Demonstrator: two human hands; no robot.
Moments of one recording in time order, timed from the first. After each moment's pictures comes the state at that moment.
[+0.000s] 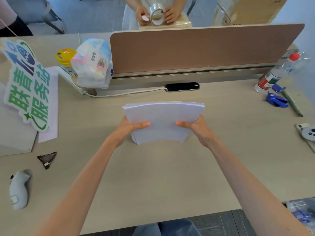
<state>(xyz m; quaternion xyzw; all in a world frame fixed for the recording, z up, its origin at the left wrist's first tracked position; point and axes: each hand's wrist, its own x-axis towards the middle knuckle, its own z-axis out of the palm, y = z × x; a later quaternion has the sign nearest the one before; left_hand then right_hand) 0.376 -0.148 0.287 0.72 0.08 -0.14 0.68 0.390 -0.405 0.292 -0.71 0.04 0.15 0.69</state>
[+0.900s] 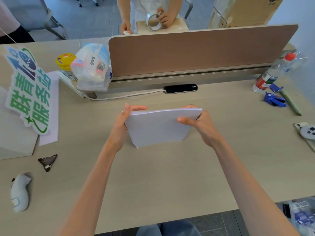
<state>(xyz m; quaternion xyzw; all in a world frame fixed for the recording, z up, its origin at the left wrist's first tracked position) 0.353 -0.163 0.338 0.70 0.05 -0.05 0.71 0.380 -0.413 0.328 -0.72 0.00 0.12 0.68</state>
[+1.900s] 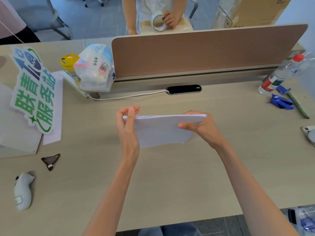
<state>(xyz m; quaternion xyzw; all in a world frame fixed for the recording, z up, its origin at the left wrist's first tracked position) 0.338 -0.209 0.345 0.64 0.21 0.19 0.71 0.381 -0.417 0.329 -0.76 -0.04 0.13 0.63</state>
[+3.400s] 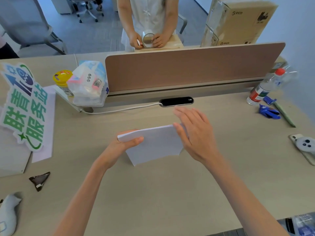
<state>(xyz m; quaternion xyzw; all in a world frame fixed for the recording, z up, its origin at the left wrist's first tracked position) 0.350 -0.161 0.350 0.73 0.03 -0.16 0.66 0.374 -0.401 0.365 -0.95 -0.21 -0.15 0.16</state>
